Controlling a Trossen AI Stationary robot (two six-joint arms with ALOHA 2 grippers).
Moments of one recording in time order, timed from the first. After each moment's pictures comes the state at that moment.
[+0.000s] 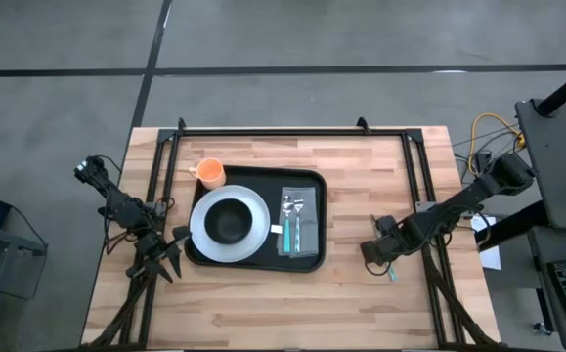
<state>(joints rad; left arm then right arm) -0.71 0.05 0.01 0.04 0.21 0.05 0.49 1.28 0.56 -0.77 0.02 1.83</state>
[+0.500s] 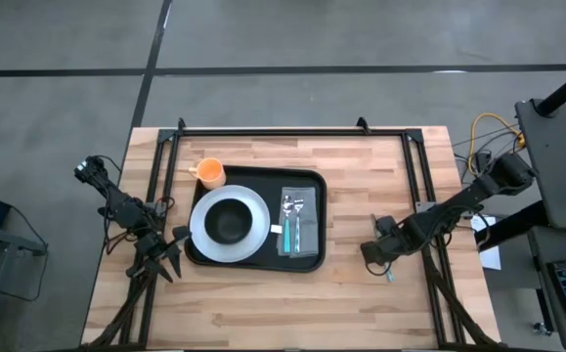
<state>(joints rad) -0.71 0.05 0.01 0.04 0.21 0.05 0.49 1.28 0.52 -0.70 0.02 1.82</state>
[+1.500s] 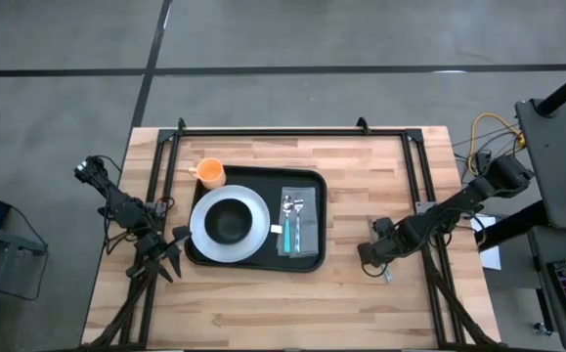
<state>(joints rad) -0.71 0.05 0.01 0.04 0.21 0.05 0.49 1.34 0.57 -0.72 0.01 1.85</state>
